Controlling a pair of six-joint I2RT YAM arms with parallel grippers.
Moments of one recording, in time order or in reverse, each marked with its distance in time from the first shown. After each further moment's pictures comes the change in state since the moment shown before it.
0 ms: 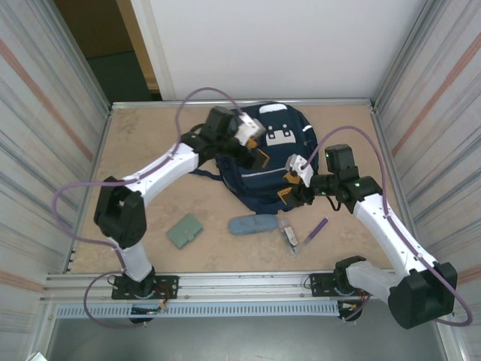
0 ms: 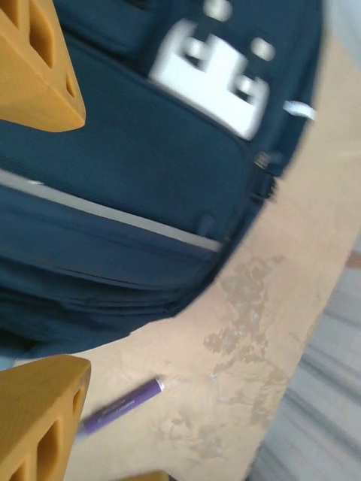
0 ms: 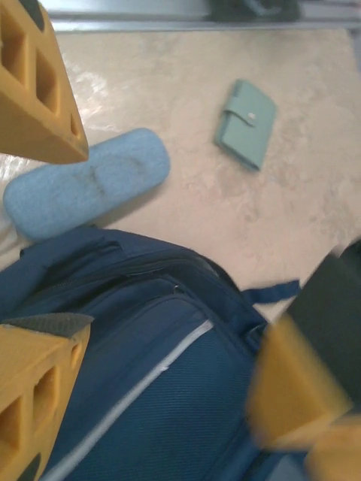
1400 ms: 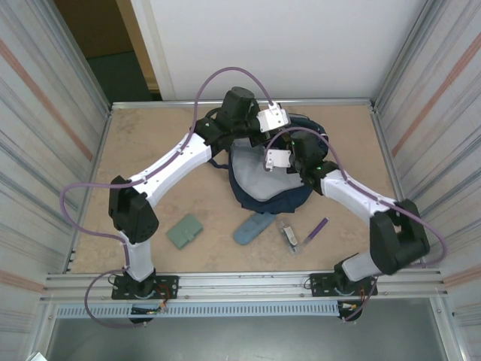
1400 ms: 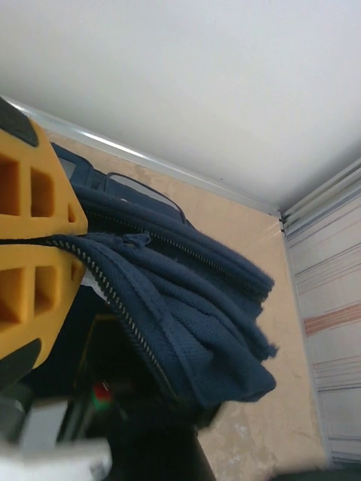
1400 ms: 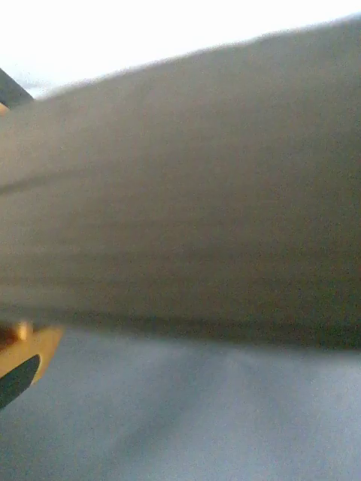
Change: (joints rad) left arm -0.148 0.117 0.364 -0.019 -0.273 0.593; right arm 0.158 0.431 0.082 0.541 0.930 -0.846
